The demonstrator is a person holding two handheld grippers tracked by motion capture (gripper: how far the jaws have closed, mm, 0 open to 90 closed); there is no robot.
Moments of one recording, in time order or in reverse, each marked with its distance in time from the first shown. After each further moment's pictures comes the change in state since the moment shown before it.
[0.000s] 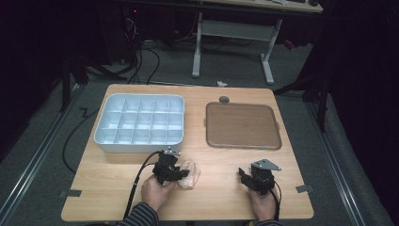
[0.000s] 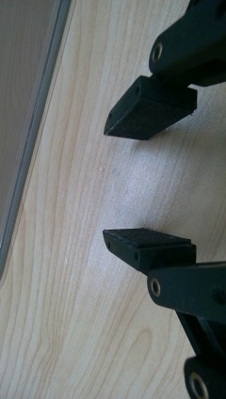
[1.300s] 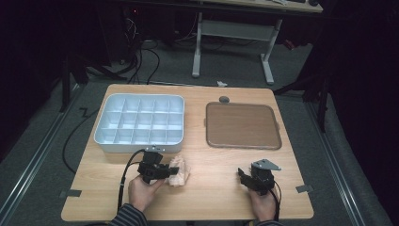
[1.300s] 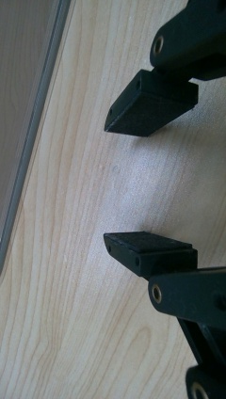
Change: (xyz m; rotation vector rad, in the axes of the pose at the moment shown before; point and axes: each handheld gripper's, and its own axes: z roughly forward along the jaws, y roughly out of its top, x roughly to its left) left arm 0.022 -0.008 -0.042 -0.065 -0.050 -0.062; right arm 0.000 0.000 0.000 0.003 0.007 -0.002
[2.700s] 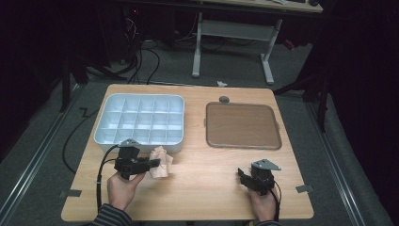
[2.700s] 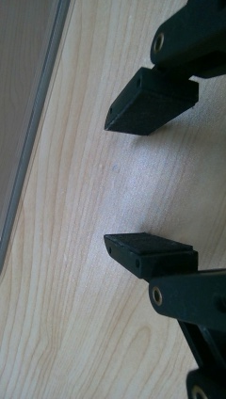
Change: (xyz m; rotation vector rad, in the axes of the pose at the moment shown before) left arm 0.023 0.000 -0.060 -0.101 0.060 -0.033; right arm 0.000 0.000 0.000 -0.001 0.003 -0.002
